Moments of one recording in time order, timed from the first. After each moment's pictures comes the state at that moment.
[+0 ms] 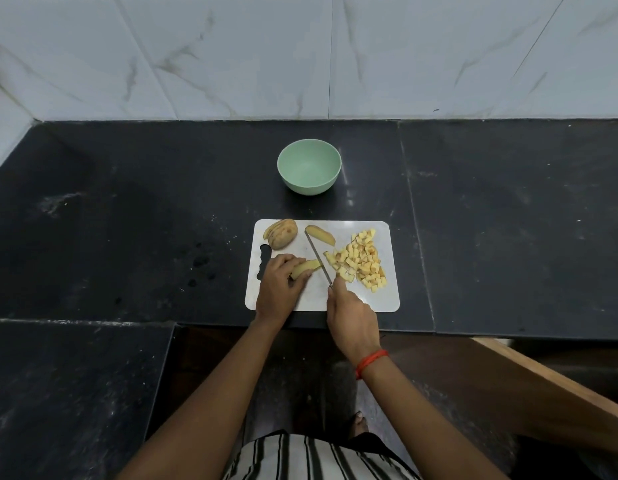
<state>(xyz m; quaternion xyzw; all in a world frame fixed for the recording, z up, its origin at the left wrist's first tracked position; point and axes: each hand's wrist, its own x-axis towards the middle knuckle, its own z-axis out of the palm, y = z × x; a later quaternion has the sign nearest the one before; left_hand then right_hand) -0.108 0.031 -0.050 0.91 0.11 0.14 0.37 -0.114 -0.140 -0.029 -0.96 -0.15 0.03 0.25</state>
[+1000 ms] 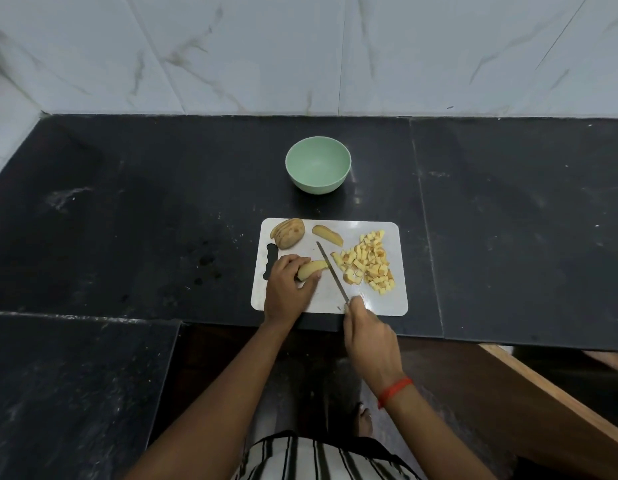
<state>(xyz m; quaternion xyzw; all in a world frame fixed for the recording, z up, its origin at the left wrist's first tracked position) -0.108 0.023 -0.048 0.89 0.16 0.16 0.41 -0.139 -0.165 -0.009 -0.95 -0.17 0.05 0.24</state>
